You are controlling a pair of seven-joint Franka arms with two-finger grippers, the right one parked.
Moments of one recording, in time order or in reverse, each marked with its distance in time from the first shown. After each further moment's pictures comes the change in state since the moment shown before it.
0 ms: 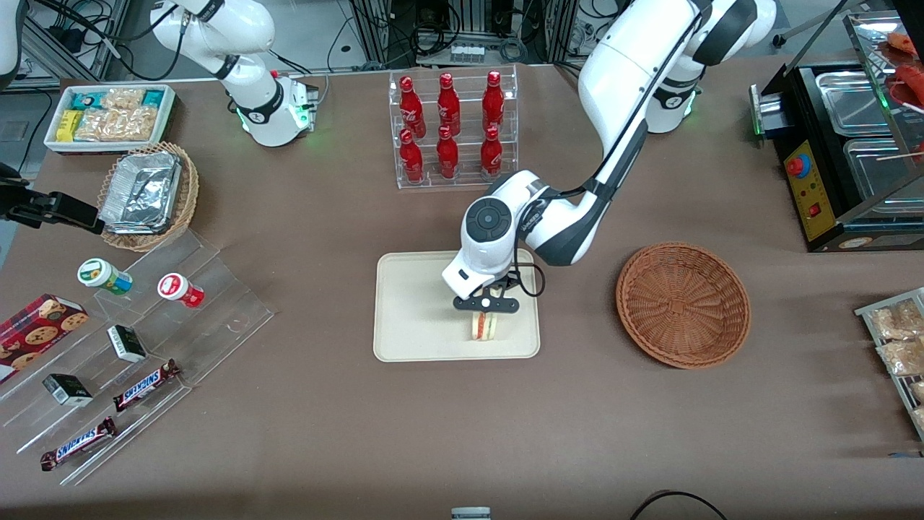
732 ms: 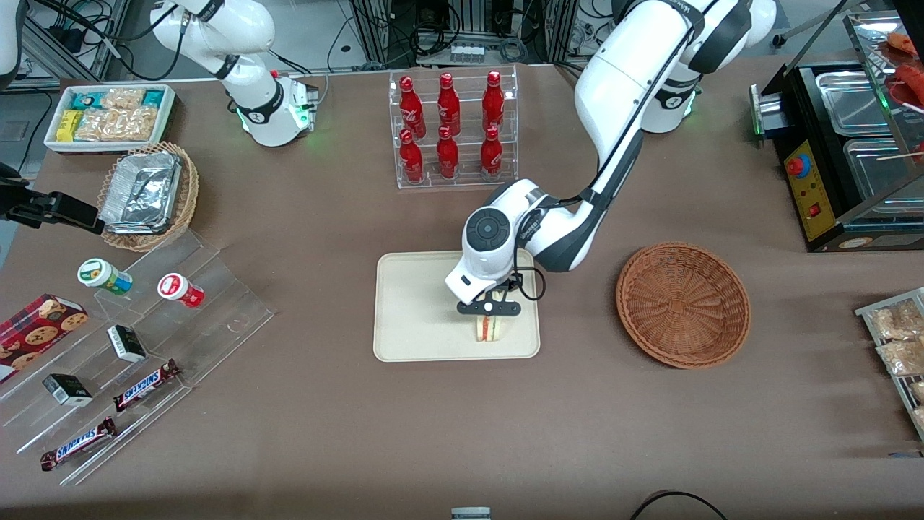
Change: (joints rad) arm 0.000 0.032 0.002 0.001 0.005 0.005 -0.012
